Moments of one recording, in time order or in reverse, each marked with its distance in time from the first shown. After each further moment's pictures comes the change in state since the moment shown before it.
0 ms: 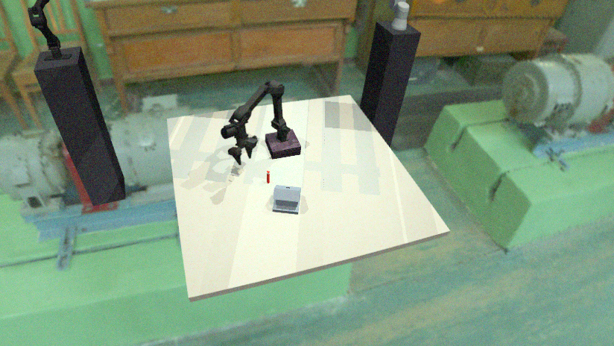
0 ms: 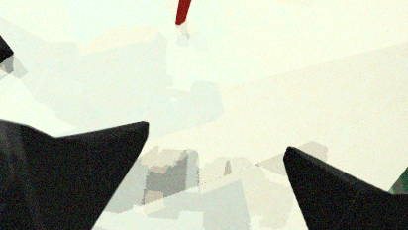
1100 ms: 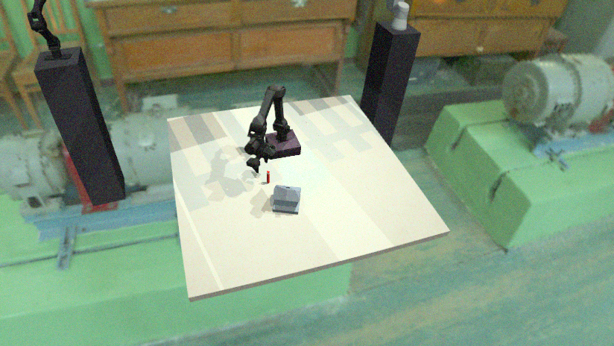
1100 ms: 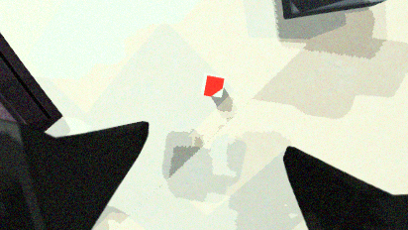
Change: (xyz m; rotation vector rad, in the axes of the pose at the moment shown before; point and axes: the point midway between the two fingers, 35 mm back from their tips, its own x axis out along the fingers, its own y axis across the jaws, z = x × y) arm 0.038 0.019 0.090 -0.001 0.156 0.220
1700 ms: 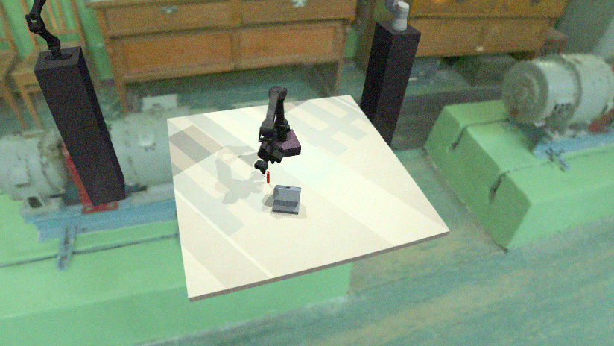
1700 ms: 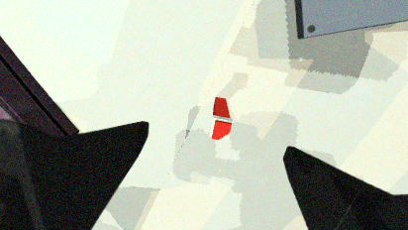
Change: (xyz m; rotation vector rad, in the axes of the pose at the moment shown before) arm 0.006 0.009 0.036 0.007 0.108 0.038
